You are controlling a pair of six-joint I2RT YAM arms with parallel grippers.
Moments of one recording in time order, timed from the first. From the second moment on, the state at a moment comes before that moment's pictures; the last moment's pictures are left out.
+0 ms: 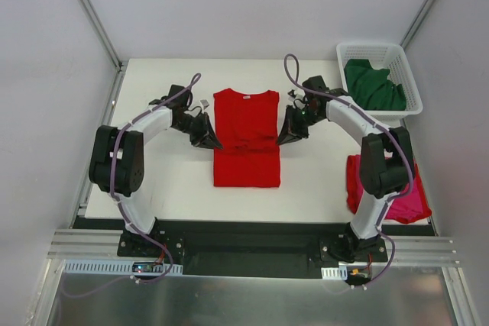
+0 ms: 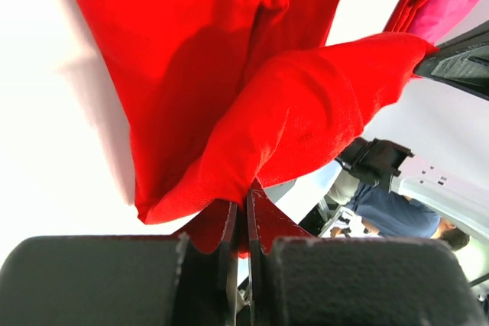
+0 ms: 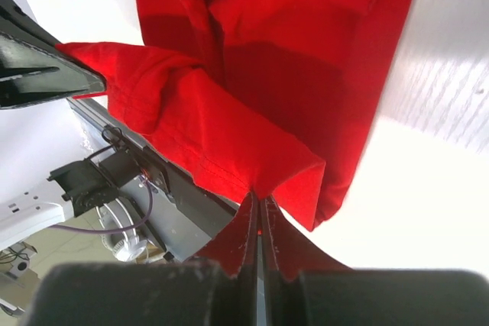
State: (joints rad) left arm -0.21 1.77 1.17 -0.64 0.81 -0.53; right arm 0.34 1.82 1.39 -0.82 -0.62 0.39
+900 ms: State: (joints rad) left arm -0.19 1.98 1.35 -0.64 0.84 -0.51; right arm 0.29 2.02 1.57 -0.85 -0.65 0.39
